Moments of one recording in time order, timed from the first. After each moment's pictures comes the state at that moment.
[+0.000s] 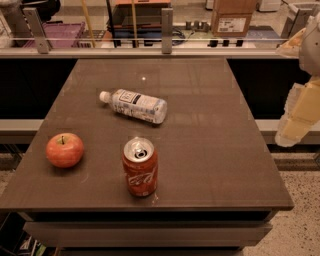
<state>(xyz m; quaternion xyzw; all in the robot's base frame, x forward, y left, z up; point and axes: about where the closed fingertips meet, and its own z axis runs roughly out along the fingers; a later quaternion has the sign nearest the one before) 0.437 -0.209 1.000 -0.60 0.77 -0.06 0.19</state>
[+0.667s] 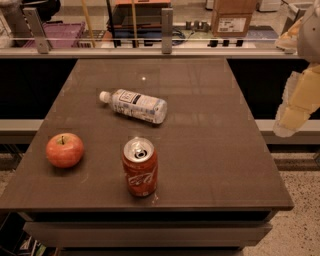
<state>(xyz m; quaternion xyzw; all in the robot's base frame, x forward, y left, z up) 0.444 -0.206 1.012 -0.60 0.78 -0.06 0.19</state>
